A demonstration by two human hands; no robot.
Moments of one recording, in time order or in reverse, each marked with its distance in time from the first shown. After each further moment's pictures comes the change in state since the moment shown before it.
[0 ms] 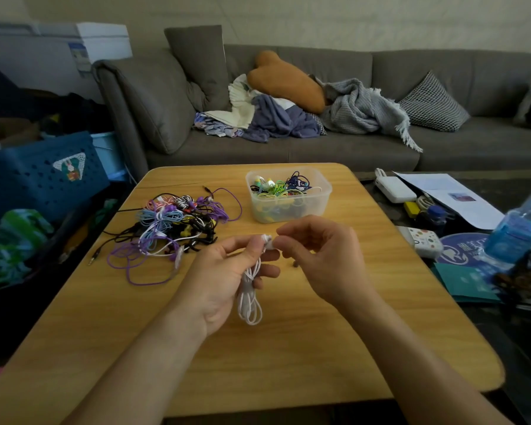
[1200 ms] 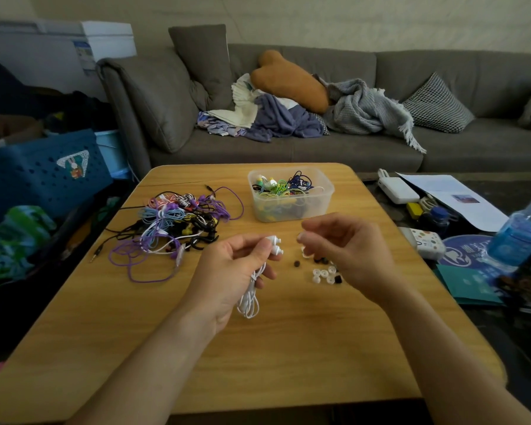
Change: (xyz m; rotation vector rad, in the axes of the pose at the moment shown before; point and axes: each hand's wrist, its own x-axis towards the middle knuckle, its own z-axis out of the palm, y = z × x) left_hand 0.001 -0.007 0.003 0.165 0.022 0.115; right_hand 0.009 0.013 -0.036 0.166 -0.136 0.171
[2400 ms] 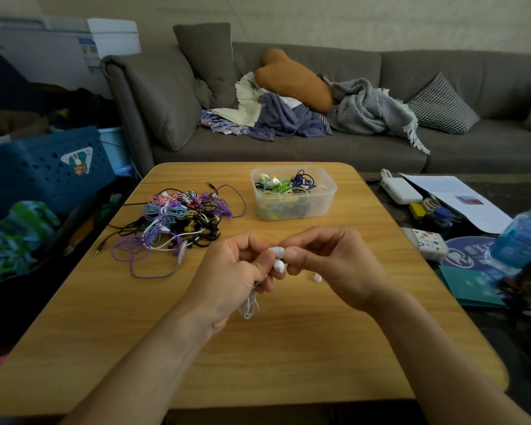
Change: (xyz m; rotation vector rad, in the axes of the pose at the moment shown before) left_hand -0.013 0.009 -0.003 0.093 -0.088 0.044; right_hand -0.008 -0.004 0.018 0.222 -0.260 -0.036
